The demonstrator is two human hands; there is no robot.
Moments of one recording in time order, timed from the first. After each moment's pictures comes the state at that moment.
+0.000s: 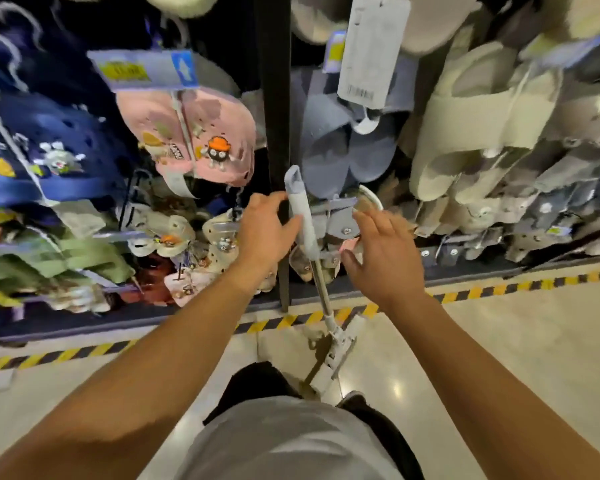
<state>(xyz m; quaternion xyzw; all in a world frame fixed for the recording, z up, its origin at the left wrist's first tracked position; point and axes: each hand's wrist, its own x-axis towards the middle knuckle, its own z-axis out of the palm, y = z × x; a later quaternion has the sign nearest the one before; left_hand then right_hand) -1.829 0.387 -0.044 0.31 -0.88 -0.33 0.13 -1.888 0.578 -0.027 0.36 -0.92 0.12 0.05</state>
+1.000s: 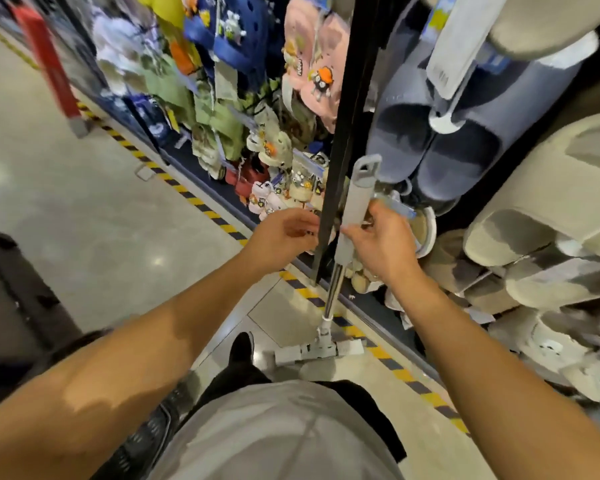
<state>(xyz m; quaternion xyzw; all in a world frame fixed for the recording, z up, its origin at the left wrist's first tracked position) -1.794 0.570 -0.045 0.50 -0.61 -0.55 0.26 -1.977 0.609 -0.029 0.55 -0.73 0.30 -0.28</state>
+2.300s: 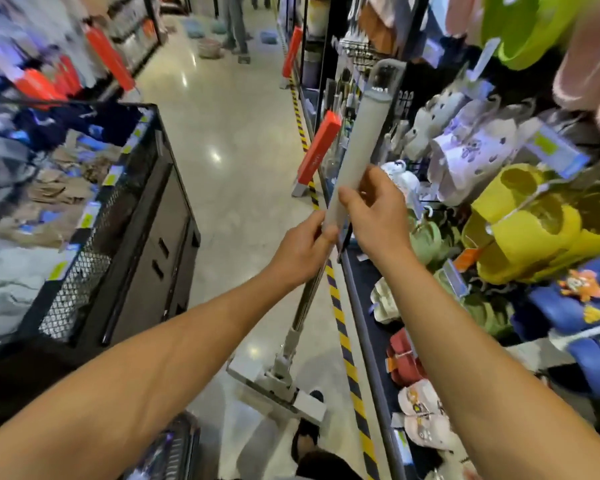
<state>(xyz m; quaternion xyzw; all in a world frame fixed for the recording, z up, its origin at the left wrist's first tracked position) -1.337 0.318 0.021 0.67 -0.51 -0.20 0.49 -1.443 0.251 0.098 0.74 -0.31 0.40 -0.45</state>
